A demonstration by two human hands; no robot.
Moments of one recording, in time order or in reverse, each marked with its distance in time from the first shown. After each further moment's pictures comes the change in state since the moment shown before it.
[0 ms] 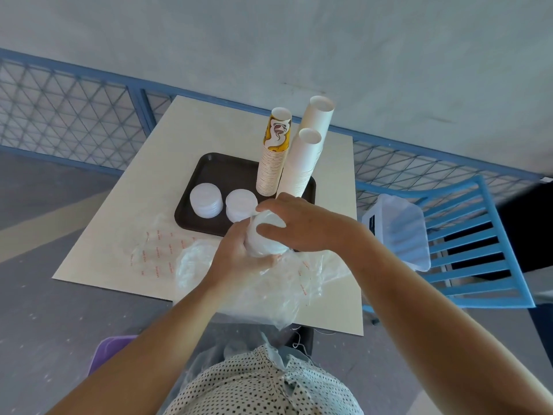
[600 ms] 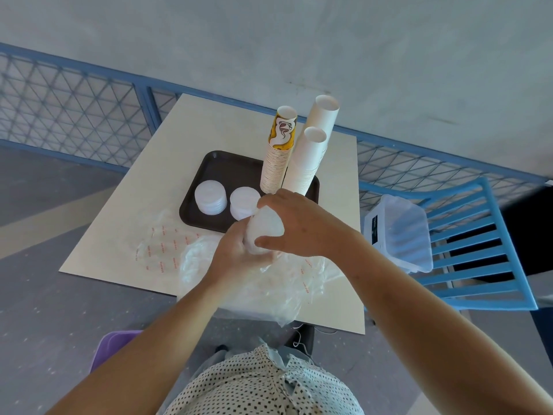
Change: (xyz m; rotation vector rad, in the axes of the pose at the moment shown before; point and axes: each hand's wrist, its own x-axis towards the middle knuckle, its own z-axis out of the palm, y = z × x) left_hand -0.004 -0.008 -0.005 -0.052 0.007 -0.033; right_hand -0.004 -0.006 0.014 -0.108 0.191 -0.113
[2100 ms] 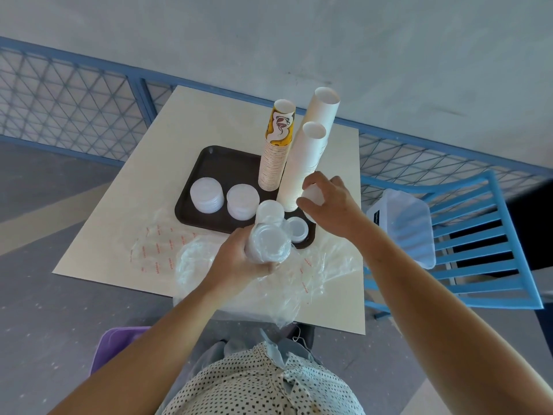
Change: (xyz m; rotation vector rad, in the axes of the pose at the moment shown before) left_hand 0.011 -0.022 0.007 0.177 -0.068 0.032; right_hand 0.017 0.084 0.009 0.344 0.251 0.383
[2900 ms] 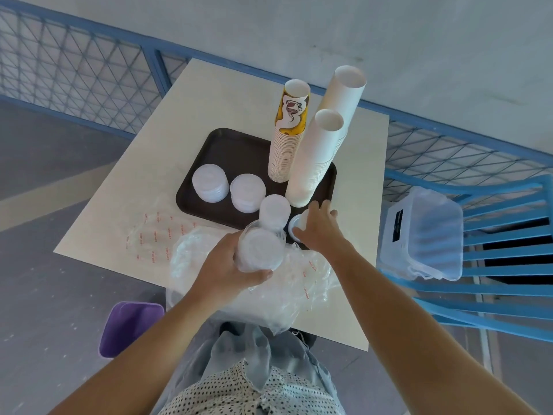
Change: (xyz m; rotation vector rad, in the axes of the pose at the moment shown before) left_hand 0.003 -0.005 0.012 0.065 0.063 -0.217; right_hand 0.072 0.103 0.116 -0.351 -0.135 0.107
